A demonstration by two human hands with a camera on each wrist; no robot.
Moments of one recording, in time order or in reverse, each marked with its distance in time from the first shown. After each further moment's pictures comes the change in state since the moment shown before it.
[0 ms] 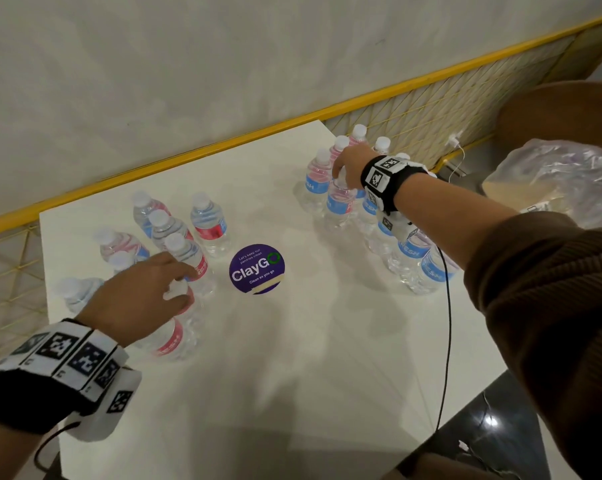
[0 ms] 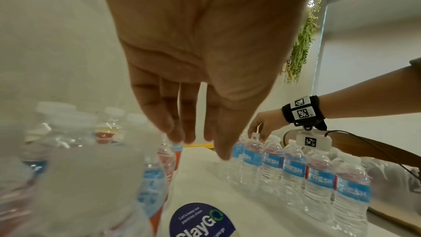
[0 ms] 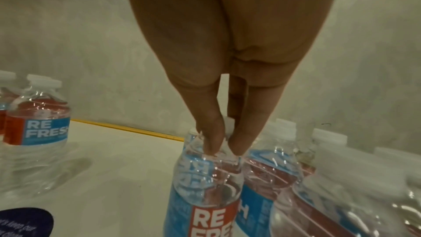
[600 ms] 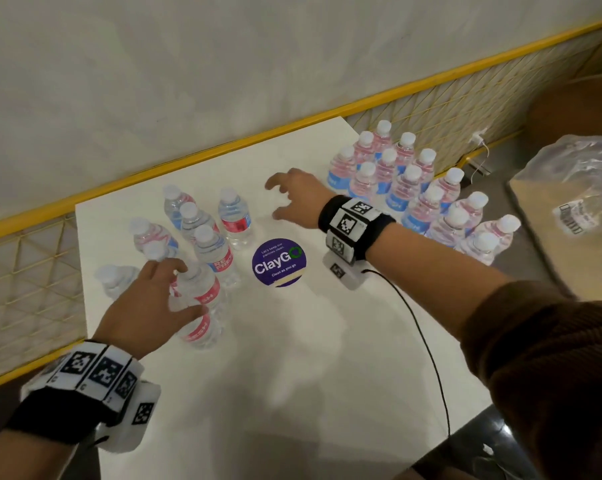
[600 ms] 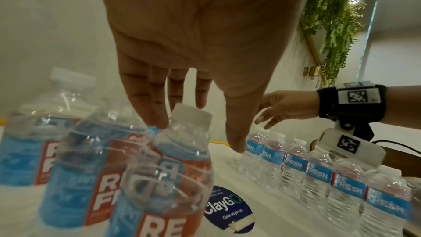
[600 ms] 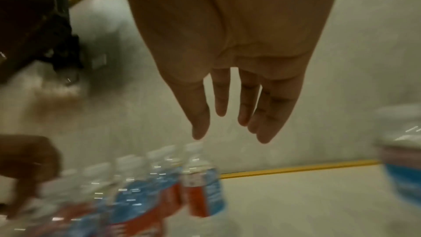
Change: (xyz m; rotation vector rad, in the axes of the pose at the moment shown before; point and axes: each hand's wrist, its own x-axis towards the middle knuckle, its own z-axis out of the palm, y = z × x) left_hand -0.032 -0.027 0.021 -0.204 0.122 -0.218; right_hand -0.044 -0.128 0.024 0.494 0.146 -0.302
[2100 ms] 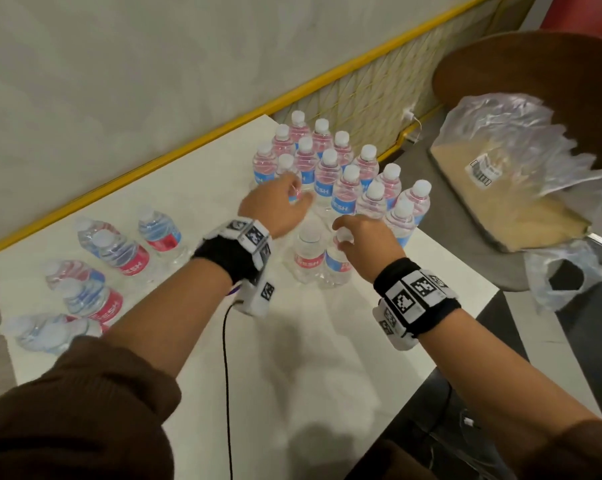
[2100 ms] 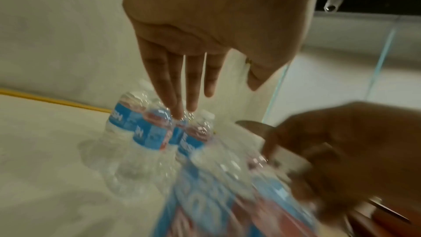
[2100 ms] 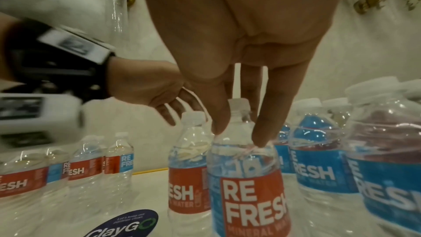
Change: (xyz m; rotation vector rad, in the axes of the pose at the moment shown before) left_hand 0.100 0.255 0.082 -0.010 -0.054 0.457; right_hand -0.176 0.115 0.004 0.013 0.320 0.466
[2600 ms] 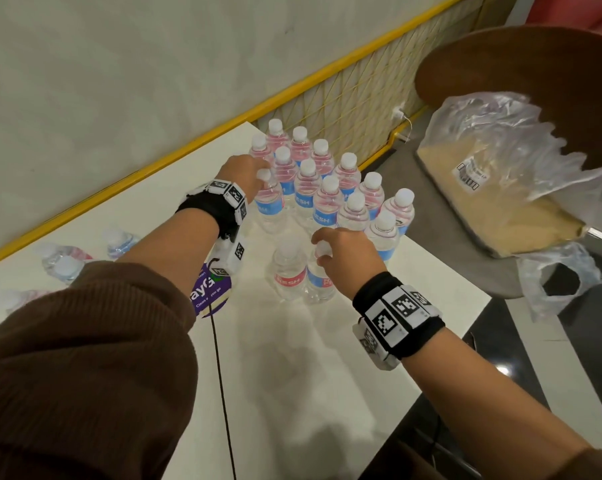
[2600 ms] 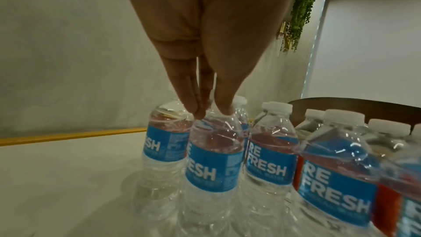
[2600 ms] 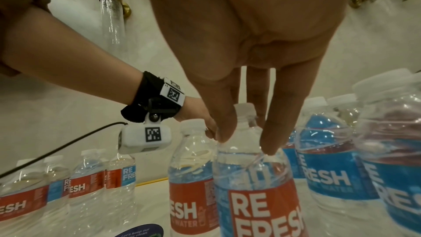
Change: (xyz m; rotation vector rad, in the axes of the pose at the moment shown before) left_hand 0.111 -0.023 0.001 0.235 -0.061 0.006; right_hand 0.011 0.006 -0.003 0.037 -0.045 0.010
